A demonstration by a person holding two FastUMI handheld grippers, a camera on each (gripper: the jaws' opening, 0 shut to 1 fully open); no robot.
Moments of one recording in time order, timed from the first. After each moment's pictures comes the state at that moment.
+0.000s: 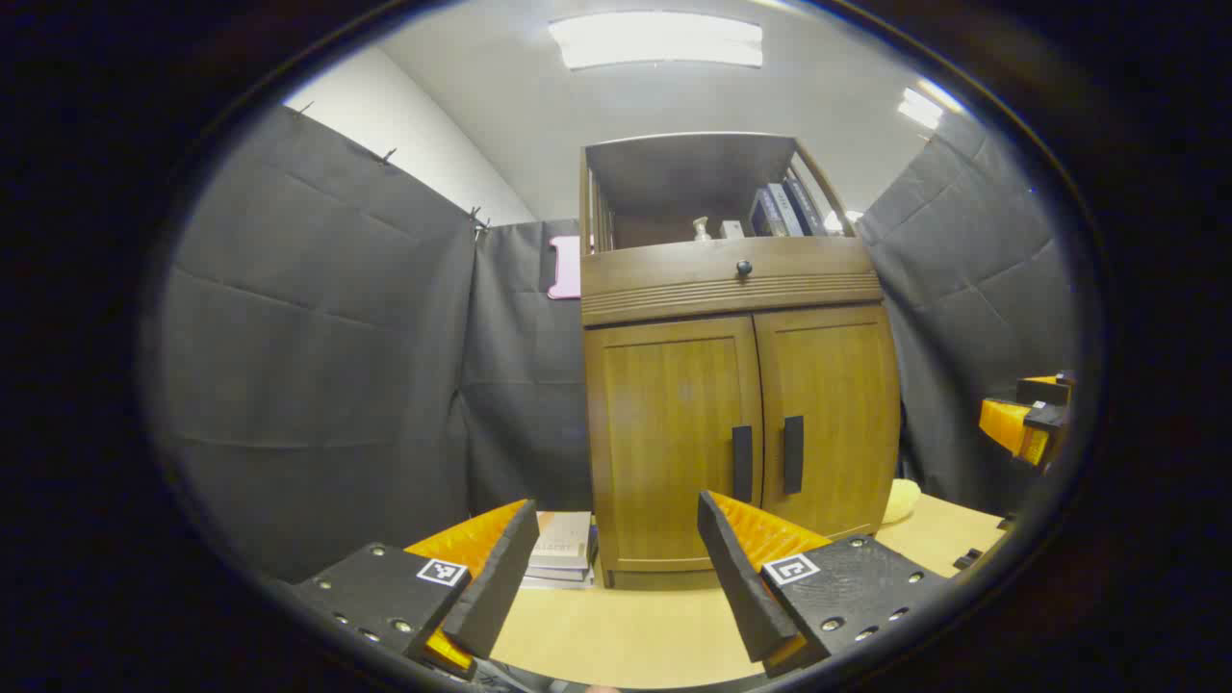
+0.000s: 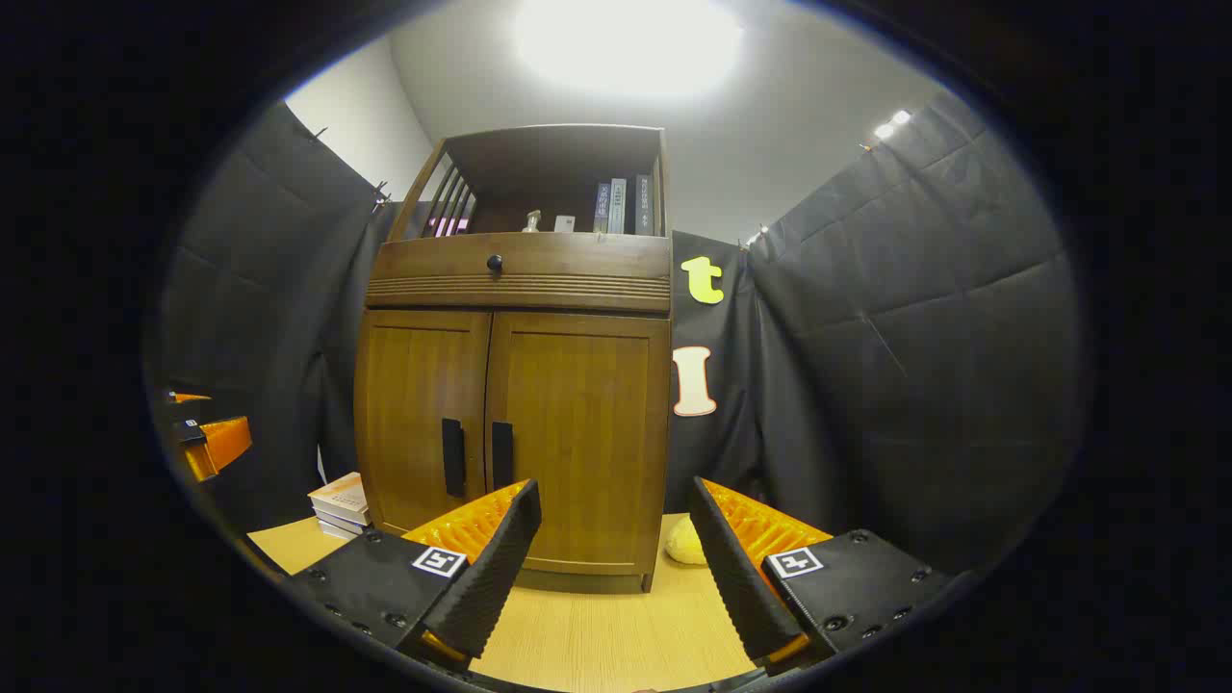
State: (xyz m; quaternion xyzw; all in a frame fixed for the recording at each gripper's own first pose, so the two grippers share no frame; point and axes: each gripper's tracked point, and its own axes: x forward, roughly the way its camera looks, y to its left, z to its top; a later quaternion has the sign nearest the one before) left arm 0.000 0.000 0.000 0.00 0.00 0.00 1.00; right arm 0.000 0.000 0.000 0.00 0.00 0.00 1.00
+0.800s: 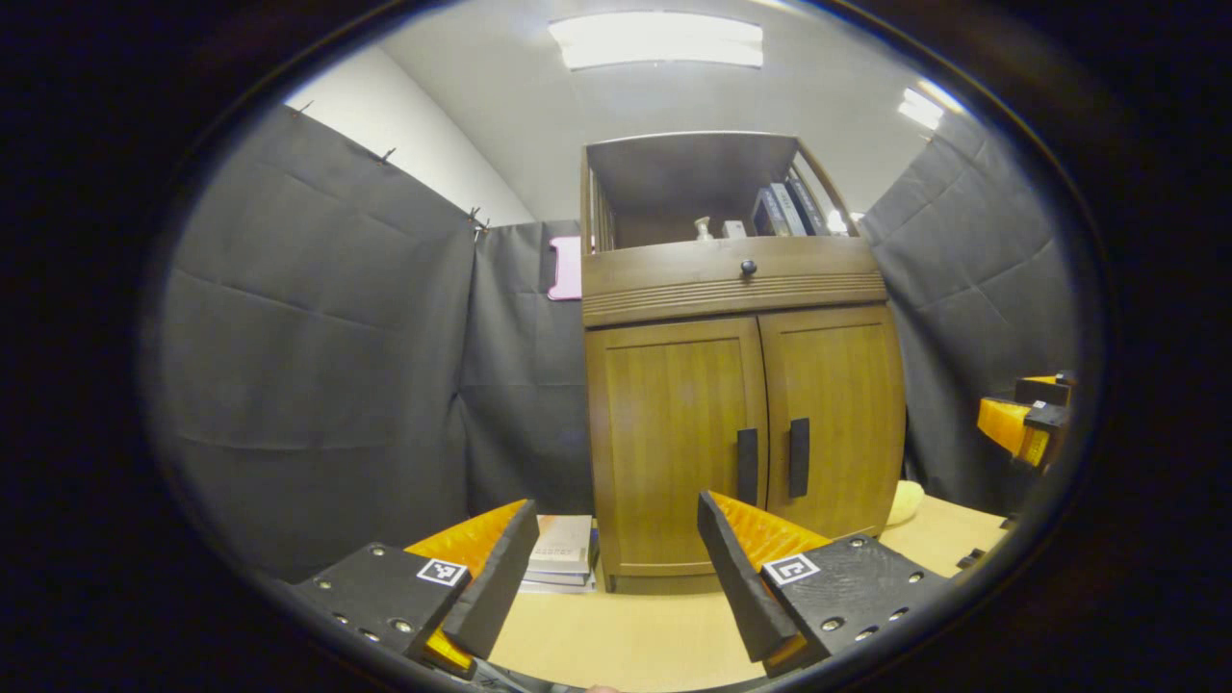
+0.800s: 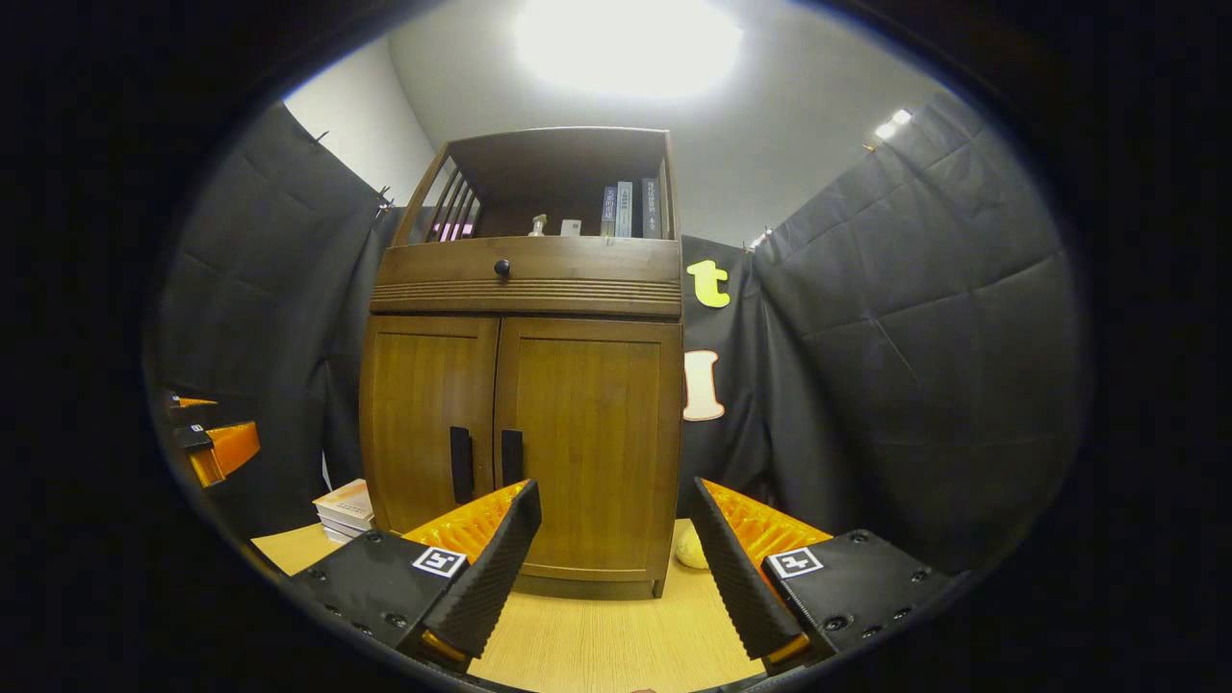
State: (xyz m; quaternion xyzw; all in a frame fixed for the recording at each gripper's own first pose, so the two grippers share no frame) left arm 0.009 0.003 0.002 0.00 0.00 0.00 1.00; right arm 0.000 -0.004 -0.008 0.00 -0.01 0.01 1.00
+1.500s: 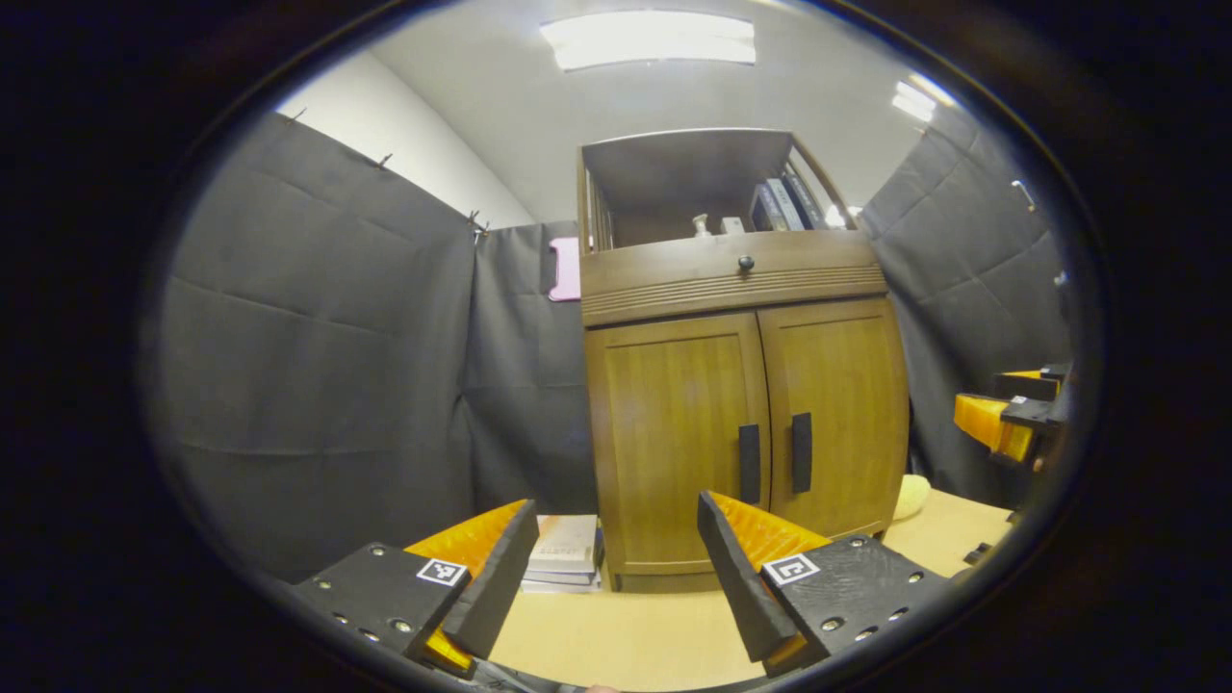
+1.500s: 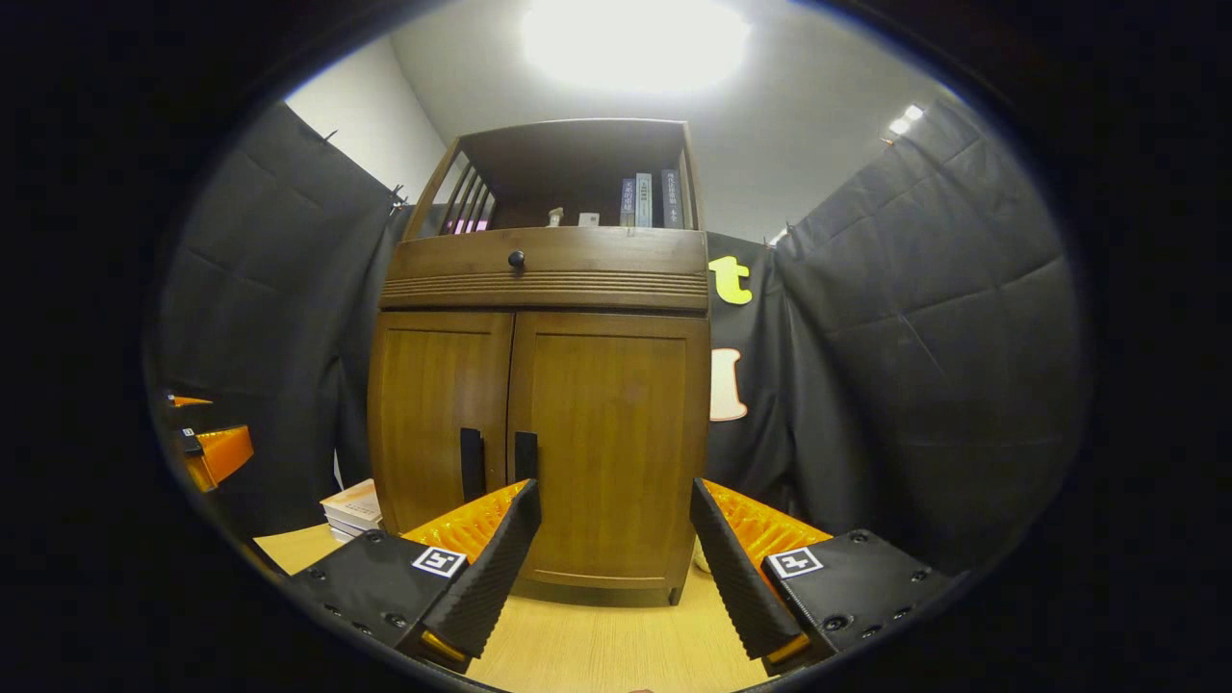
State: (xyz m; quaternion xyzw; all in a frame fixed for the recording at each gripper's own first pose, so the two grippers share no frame) left arm 0.005 0.005 0.001 0.01 0.00 0.01 1.00; right arm 0.030 0.011 -0.008 0.00 -0.01 0.05 1.00
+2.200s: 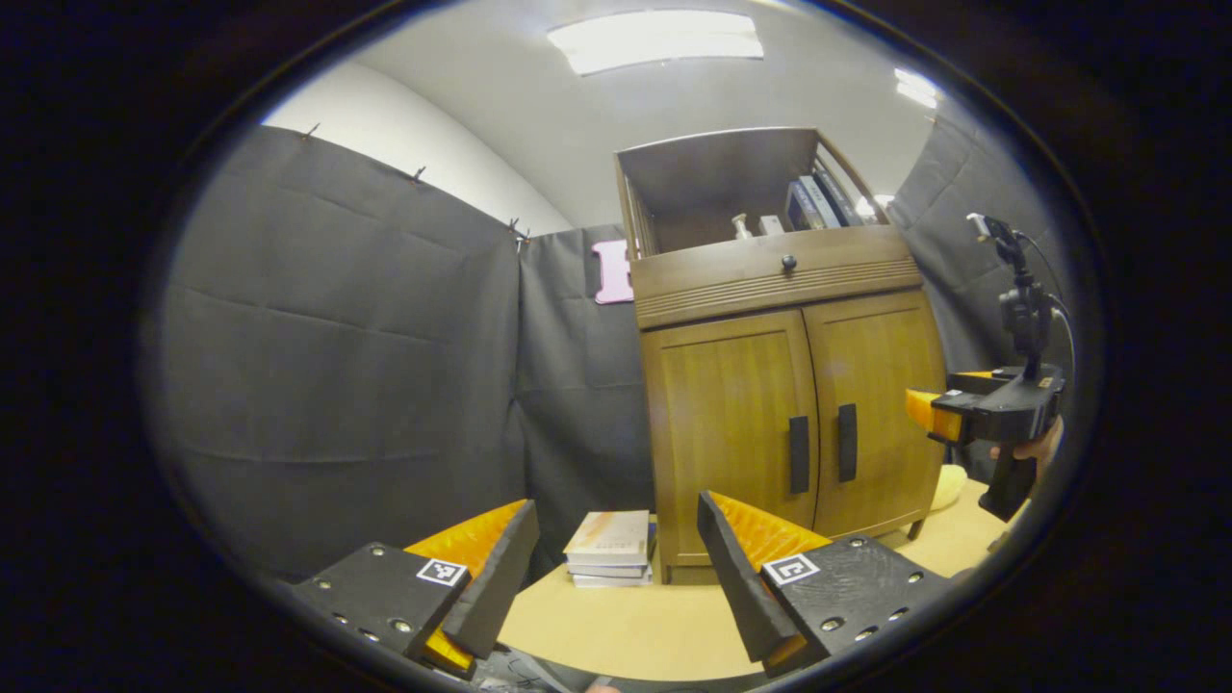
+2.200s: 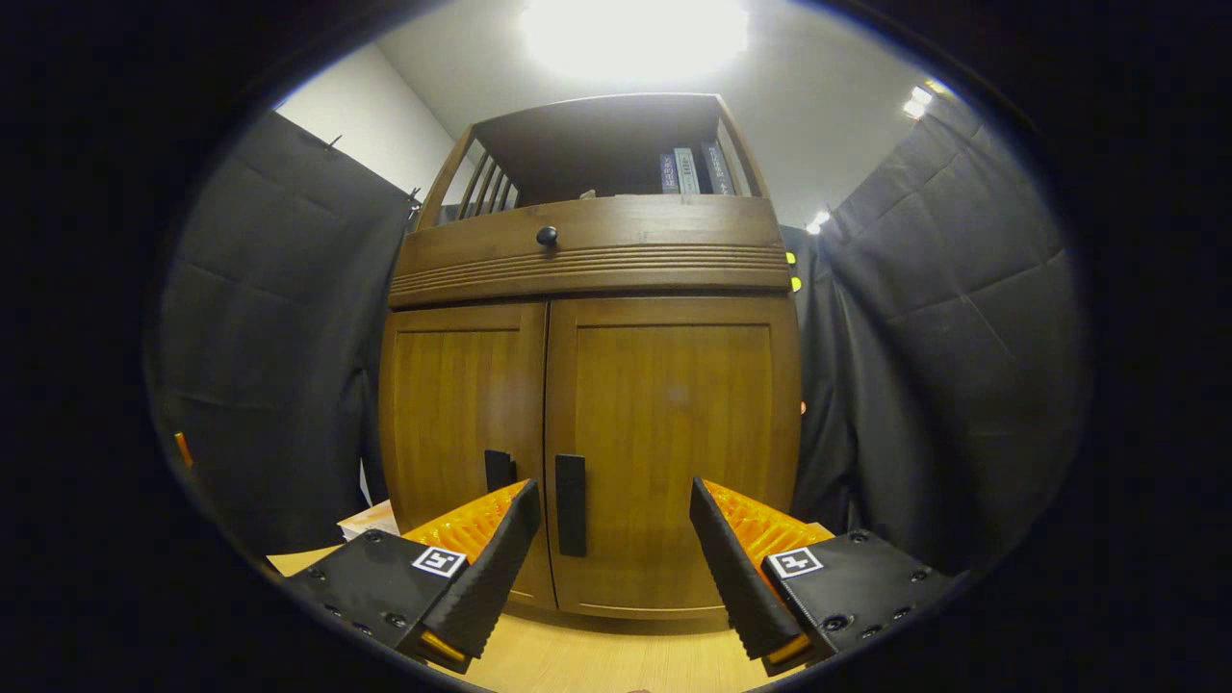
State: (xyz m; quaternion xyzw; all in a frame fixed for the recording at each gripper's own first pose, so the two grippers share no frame) left arm -0.019 0.048 0.004 0.04 0.00 0.08 1.00; right arm 0.127 0.078 -0.014 0.02 -0.01 0.11 0.99
